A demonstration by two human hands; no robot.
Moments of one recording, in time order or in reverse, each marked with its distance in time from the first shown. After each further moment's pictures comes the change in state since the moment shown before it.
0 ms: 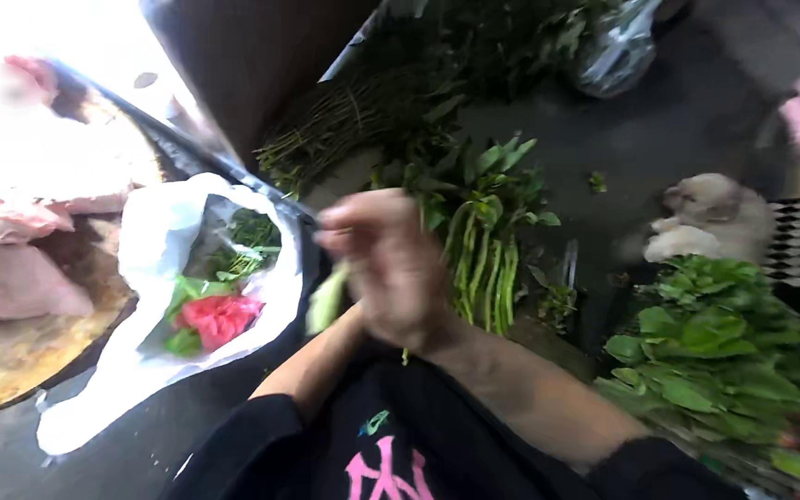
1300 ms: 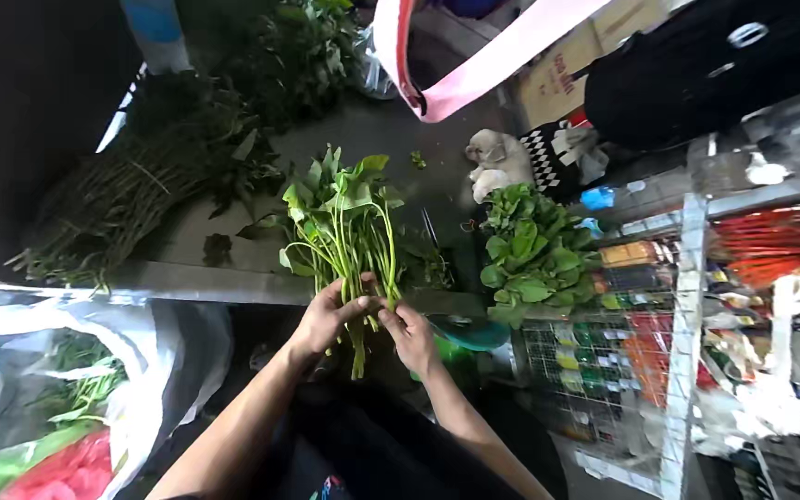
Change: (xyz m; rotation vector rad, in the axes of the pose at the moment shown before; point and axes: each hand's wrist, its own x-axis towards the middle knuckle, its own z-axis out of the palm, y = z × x) left_hand -0.009 -0.003 0.064 0.097 -0.792 0.188; right_hand -0.241 0.048 -0.155 -0.395 0.431 0.711
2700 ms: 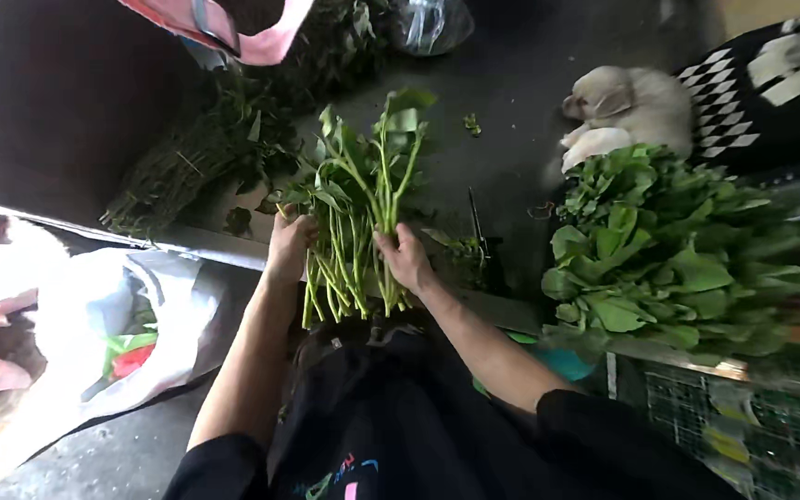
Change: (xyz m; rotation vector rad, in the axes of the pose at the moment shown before) left_hand 0.083 0.014 0.025 0.360 1.006 -0.090; right_hand 0.122 0.073 -0.060 0.041 -0.317 0.186
